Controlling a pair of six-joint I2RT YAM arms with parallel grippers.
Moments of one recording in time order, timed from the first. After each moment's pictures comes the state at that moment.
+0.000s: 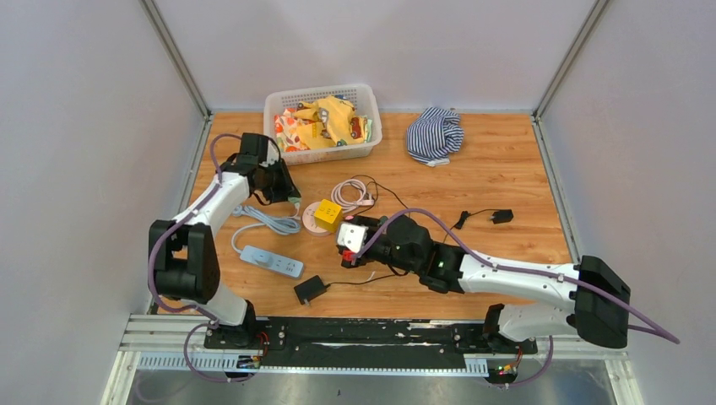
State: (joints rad) left arm -0.10 1.56 1.08 -0.51 0.23 -0.48; right arm 1.18 1.21 0.75 0.25 0.02 -0.54
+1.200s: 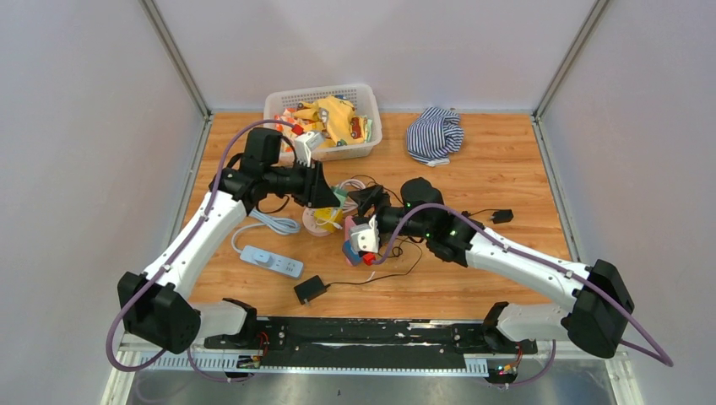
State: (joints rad) left arm -0.35 1.26 1.16 -0.59 0.75 -0.16; right arm 0.91 1.22 0.88 0.03 -0.38 -1.24
